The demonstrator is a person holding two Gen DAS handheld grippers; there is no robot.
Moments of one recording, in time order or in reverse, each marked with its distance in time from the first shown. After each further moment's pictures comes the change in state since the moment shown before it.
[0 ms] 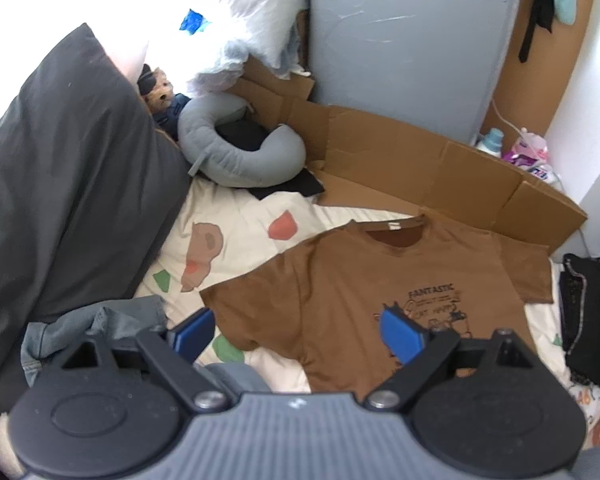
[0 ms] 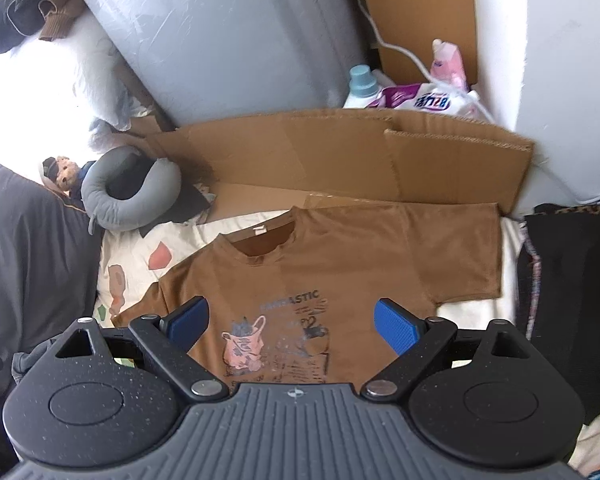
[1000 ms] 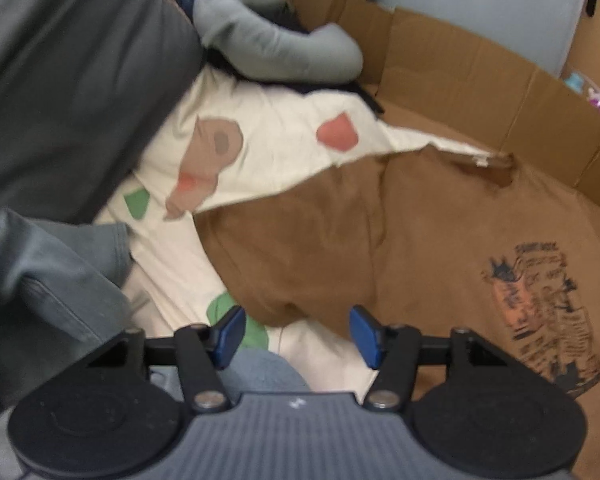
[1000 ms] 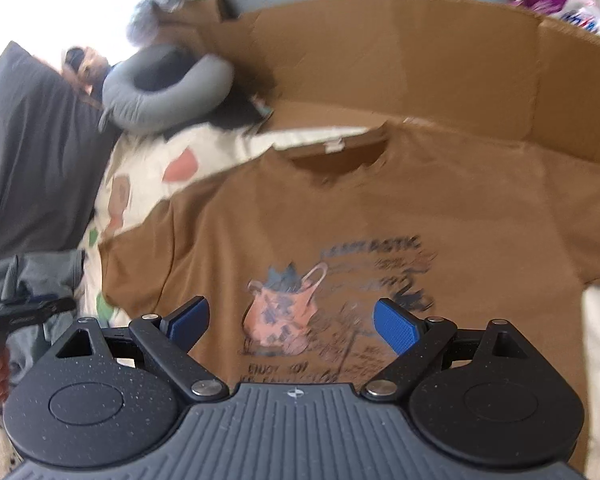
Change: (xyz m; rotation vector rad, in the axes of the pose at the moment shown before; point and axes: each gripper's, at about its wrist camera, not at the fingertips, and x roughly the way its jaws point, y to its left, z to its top) left arm 0.233 0.067 -0.105 -0.072 0.044 0.006; right arm 0.214 0.069 -0.115 -0.193 0.069 0.105
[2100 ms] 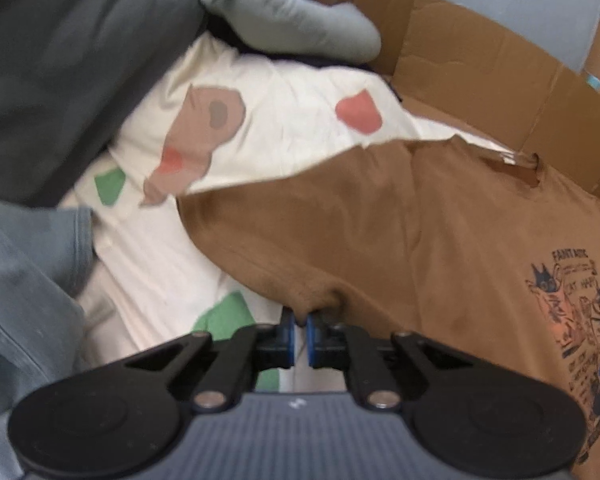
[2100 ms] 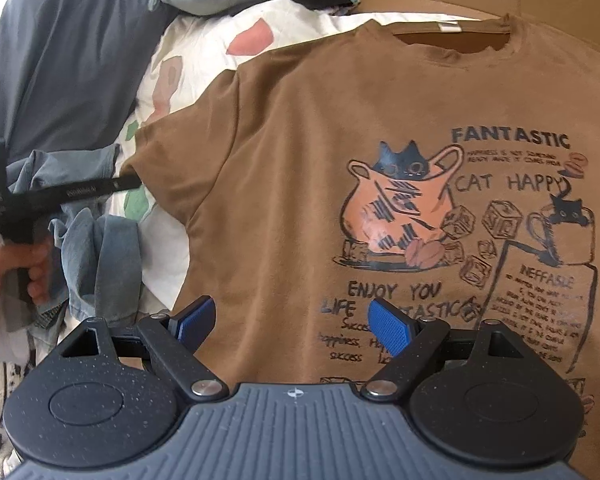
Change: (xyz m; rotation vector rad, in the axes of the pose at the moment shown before) left arm 0.056 0.025 0.005 -0.003 -0.046 -0.034; right arm 0.096 0.061 -0.063 -0.104 0.202 0.152
